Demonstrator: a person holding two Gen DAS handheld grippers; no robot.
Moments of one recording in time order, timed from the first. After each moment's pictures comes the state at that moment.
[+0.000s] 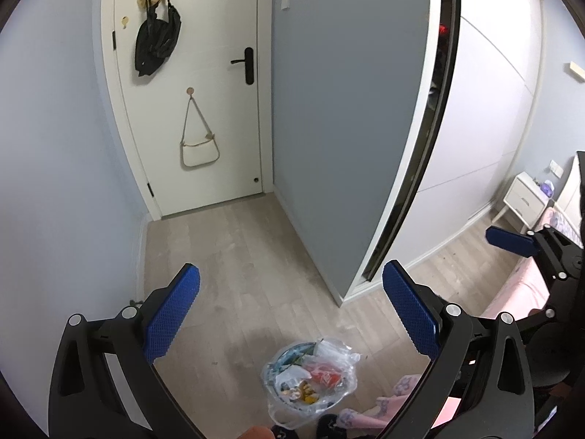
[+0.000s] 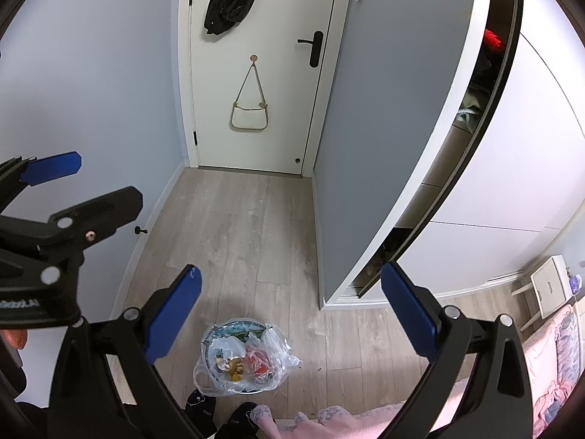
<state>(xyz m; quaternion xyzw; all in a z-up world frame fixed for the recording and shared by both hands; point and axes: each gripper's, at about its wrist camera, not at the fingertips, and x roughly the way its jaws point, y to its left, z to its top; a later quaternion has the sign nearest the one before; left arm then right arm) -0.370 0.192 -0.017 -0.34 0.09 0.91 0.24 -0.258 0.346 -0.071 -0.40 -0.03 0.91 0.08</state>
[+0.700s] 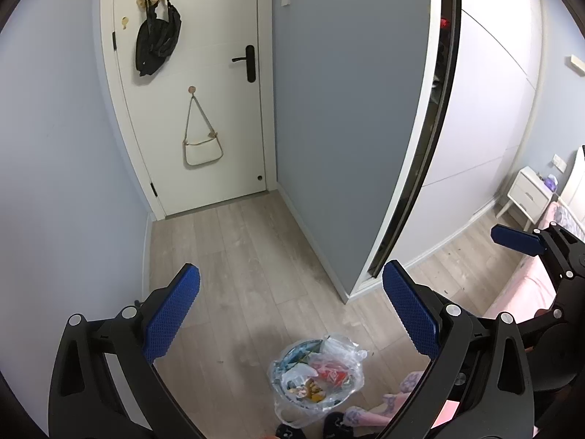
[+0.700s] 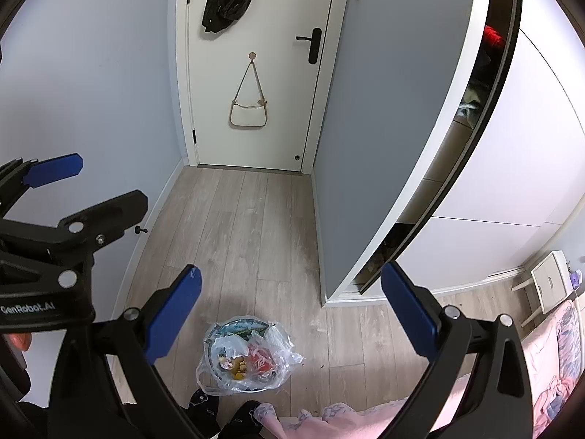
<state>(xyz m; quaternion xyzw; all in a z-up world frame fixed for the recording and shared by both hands) -0.371 0.186 -0.023 -0.34 0.10 0.91 0.24 -0.260 0.347 -0.074 -0.40 -0.02 0.91 0.08</state>
